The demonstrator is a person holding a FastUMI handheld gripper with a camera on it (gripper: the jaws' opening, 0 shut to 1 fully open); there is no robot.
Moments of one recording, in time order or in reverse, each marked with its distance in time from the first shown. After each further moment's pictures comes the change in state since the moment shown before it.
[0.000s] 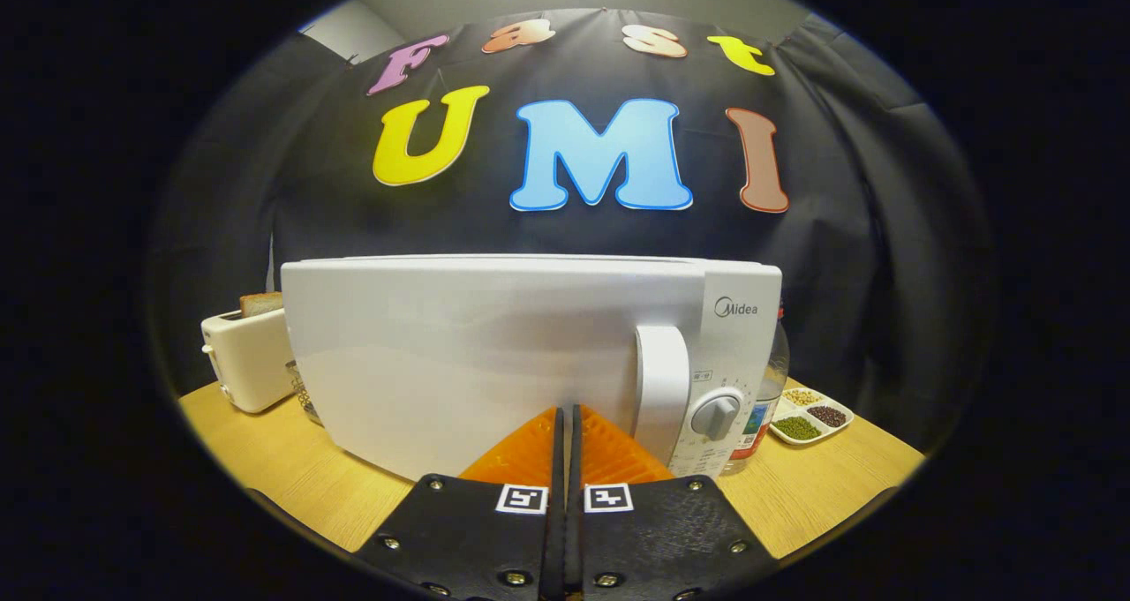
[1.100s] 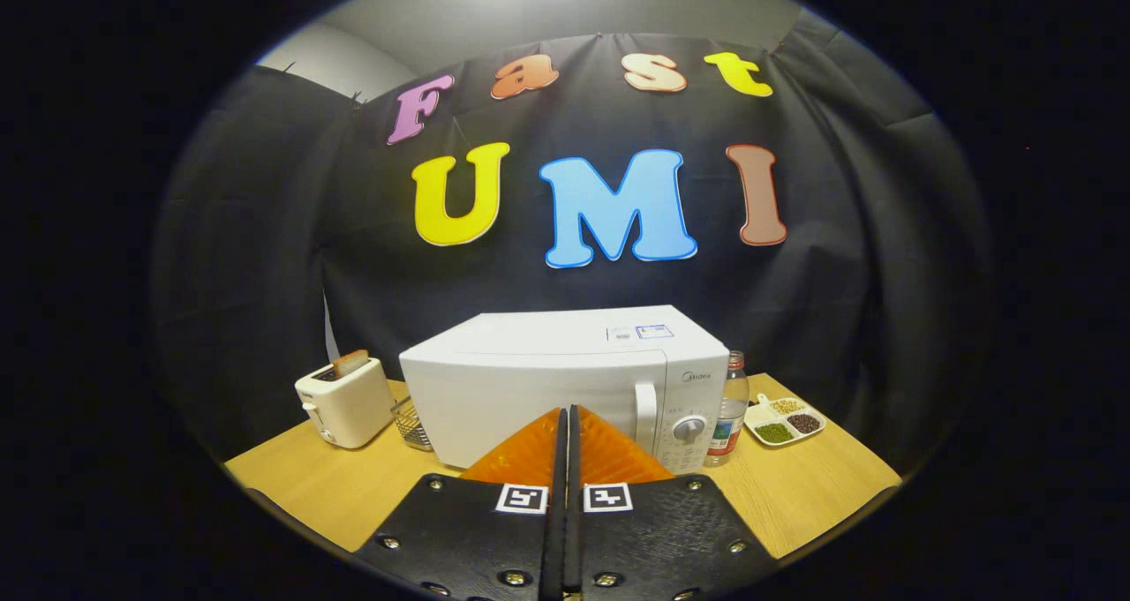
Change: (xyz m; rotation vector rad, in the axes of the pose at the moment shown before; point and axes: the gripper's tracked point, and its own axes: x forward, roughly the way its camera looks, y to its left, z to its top) arm -0.174 0.021 0.122 0.060 -0.045 0.124
